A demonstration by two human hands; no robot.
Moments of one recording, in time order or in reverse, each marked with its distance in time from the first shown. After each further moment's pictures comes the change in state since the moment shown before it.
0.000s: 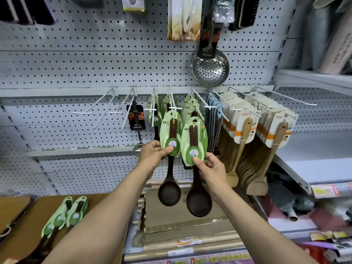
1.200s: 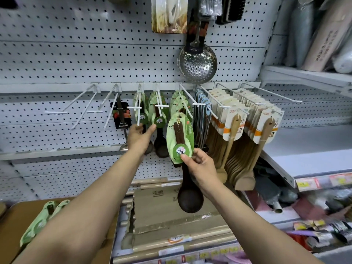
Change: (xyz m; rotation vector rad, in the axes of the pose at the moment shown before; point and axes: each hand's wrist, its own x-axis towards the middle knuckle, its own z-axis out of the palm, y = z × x) left_hand 0.042 0.024 0.016 0.106 0.275 0.033; right_hand 0.008 -0.006 0.000 -0.029 -0.060 -0.040
